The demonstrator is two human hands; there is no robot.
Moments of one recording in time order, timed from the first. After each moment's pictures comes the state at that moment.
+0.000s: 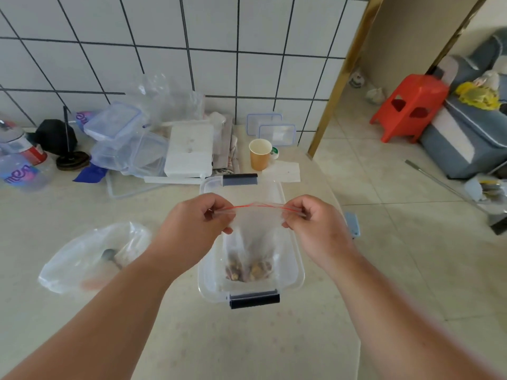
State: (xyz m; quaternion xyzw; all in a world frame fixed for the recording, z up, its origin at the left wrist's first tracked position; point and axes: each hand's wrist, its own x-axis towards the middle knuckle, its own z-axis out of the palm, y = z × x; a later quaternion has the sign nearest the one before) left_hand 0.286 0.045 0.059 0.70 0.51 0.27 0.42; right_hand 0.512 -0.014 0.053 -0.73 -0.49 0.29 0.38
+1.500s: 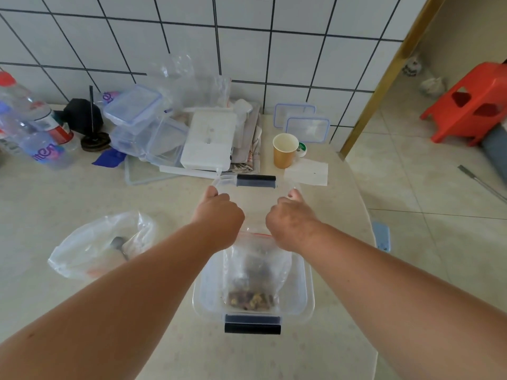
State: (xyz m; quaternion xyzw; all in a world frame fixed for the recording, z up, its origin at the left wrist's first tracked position) left_hand 0.333 0.130 -0.024 0.87 0.46 -0.20 -0.04; right_hand 0.500 0.099 0.002 -0.54 -0.81 0.01 -0.23
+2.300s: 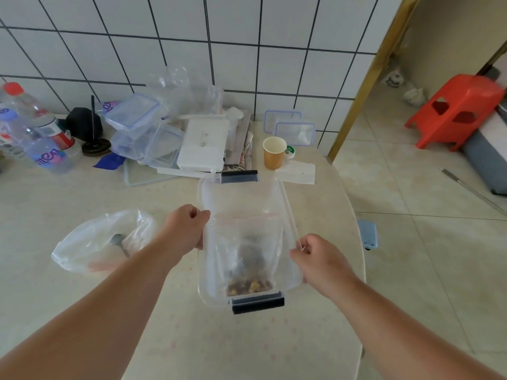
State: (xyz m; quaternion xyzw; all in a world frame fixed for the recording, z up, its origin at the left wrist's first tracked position) left_hand 0.284 0.083 -0.025 0.53 0.71 0.20 0.42; right_hand 0.547 -0.023 -0.009 -0.79 -0.48 0.36 0.14
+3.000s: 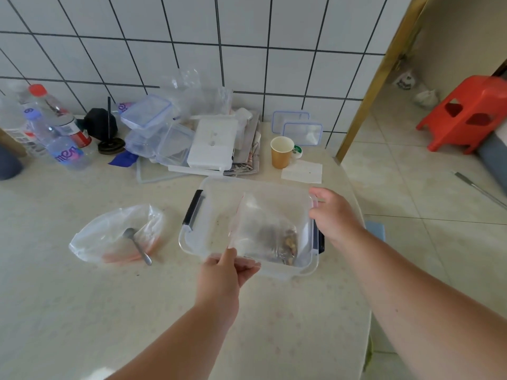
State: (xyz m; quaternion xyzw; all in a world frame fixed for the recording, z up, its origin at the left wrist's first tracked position) left_hand 0.349 -0.024 -0.054 0.12 0.57 0.50 0.64; right_hand 0.577 0.049 -0.010 -0.76 -0.45 0.36 0.31
